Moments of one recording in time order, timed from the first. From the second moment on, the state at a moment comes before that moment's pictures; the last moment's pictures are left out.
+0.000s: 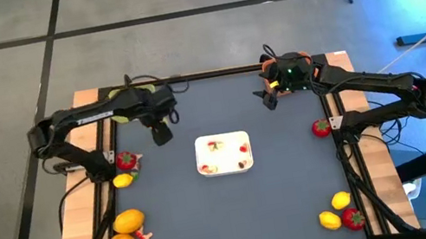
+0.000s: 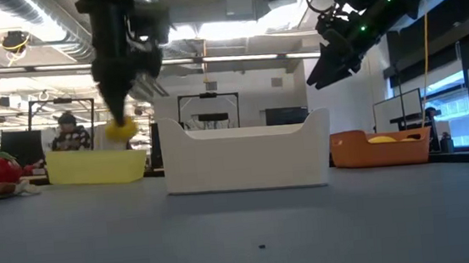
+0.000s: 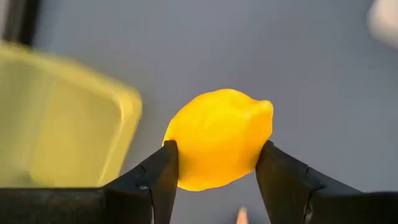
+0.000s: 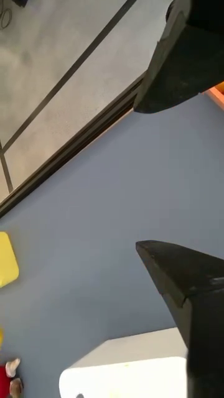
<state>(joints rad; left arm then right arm) 0.41 1.45 1.12 -1.09 -0.17 -0.03 -0.54 1.15 0.79 -0.23 -0.02 -0.08</state>
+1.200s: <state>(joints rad) 0.35 1.42 1.12 -0.04 0.12 -0.12 -0.38 1.25 0.79 0.27 -0.25 -0.16</state>
